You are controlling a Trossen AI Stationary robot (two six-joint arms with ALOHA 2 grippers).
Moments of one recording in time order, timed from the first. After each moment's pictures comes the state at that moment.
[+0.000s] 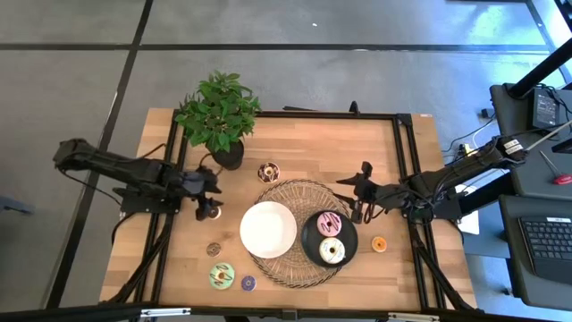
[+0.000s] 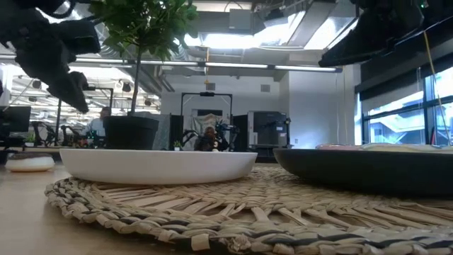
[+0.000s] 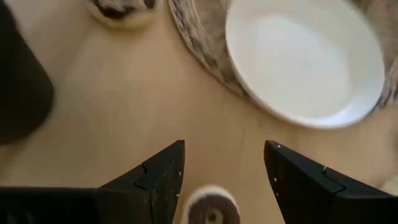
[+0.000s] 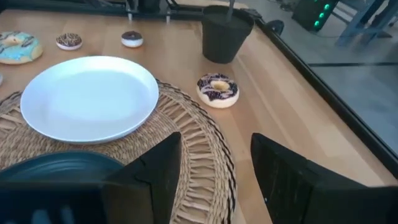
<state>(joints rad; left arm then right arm) -0.18 0.69 0.44 -0.62 -0.12 -0.51 0.38 0.98 0.53 -0.07 0.62 0.16</state>
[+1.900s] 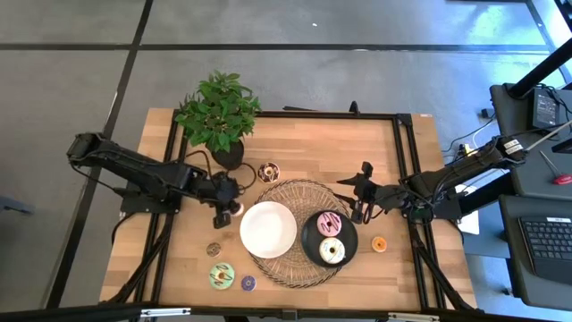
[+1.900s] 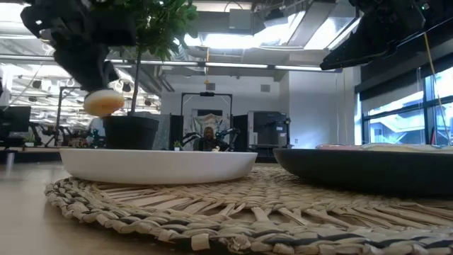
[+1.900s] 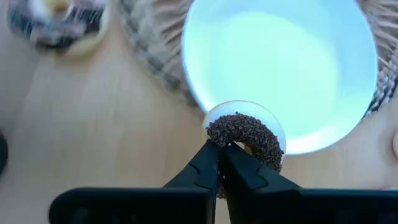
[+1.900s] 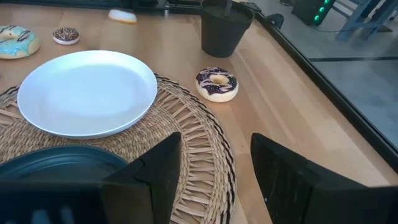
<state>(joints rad) -0.22 1.15 0.71 -0.58 -0.12 -0.42 0.38 0.98 0.53 -0.09 0.62 0.18</state>
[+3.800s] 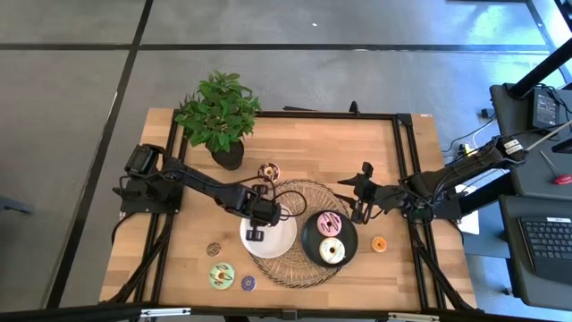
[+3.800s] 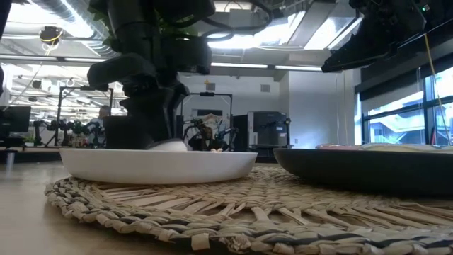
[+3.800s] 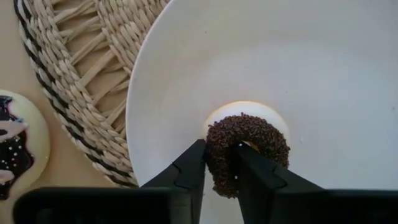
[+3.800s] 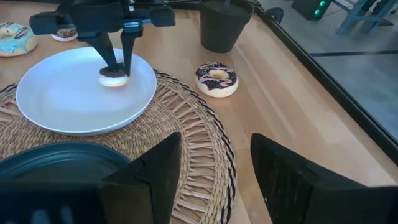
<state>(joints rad) -0.23 1.78 1.13 -0.60 -0.19 -0.16 0.38 0.98 0.53 -0.11 0.62 0.20</state>
